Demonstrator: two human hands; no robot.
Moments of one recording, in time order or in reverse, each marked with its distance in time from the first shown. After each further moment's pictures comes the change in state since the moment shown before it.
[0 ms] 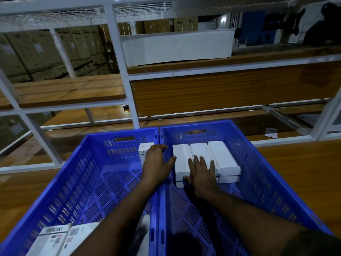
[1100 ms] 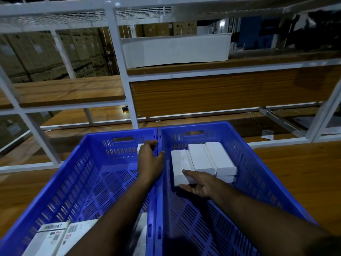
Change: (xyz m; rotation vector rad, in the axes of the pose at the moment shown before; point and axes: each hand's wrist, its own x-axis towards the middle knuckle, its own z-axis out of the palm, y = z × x) left_hand -0.001 0.003 -0.003 -0.329 0.184 -0.179; right_hand -0.012 -0.007 -0.043 1.900 -0.487 0.771
